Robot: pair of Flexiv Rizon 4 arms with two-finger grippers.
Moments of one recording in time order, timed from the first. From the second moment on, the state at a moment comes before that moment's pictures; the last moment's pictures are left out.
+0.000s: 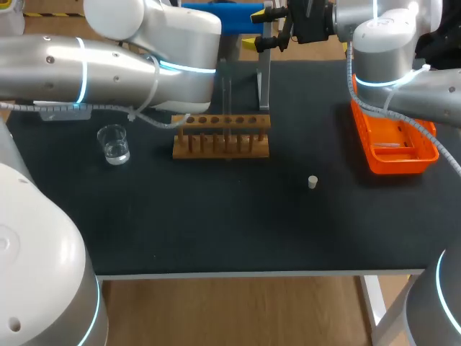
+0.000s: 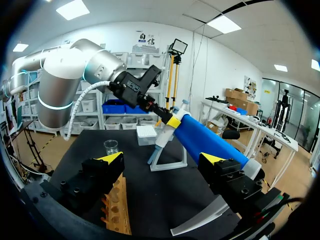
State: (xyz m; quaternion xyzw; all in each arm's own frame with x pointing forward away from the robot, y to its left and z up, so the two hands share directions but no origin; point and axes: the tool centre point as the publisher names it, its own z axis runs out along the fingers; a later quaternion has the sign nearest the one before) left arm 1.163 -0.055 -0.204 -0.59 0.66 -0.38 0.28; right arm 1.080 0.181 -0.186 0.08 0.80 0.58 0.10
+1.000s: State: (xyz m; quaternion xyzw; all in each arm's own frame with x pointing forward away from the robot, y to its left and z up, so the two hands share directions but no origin) left arm 1.149 -0.065 -0.165 -0.57 0.65 -0.40 0.30; right arm 1.080 0.181 -0.186 0.08 0.80 0.58 0.10
